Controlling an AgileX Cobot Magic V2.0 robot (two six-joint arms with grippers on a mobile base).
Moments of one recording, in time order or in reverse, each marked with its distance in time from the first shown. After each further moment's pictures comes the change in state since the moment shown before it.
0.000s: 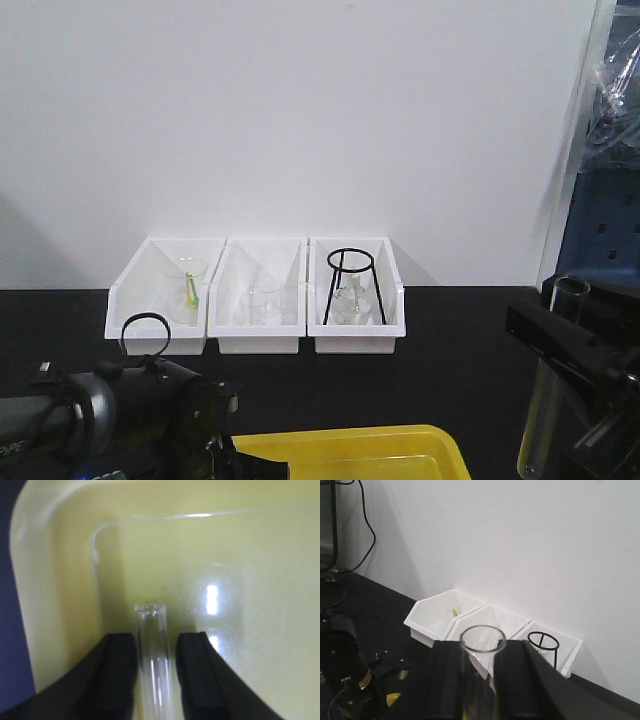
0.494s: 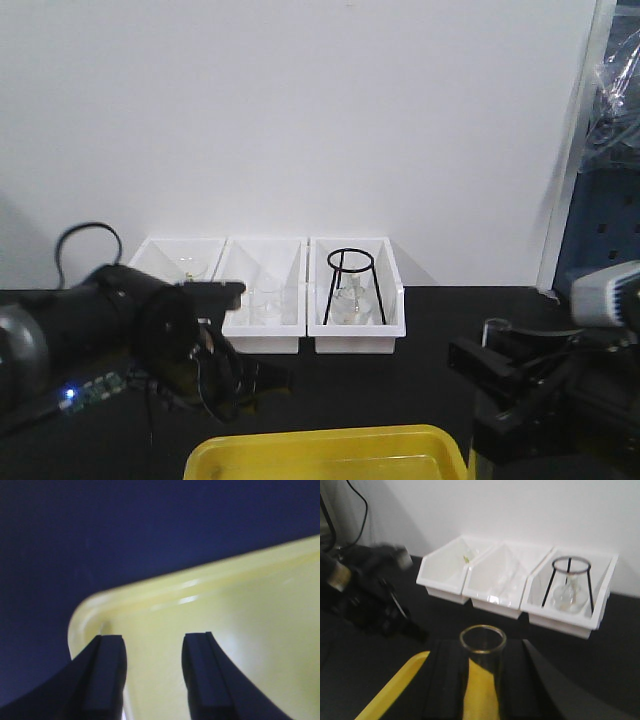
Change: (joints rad) left arm 0.000 -0.206 -0.174 0.067 0.062 0.127; right arm 0.000 0.258 -0.001 0.000 0.000 0.246
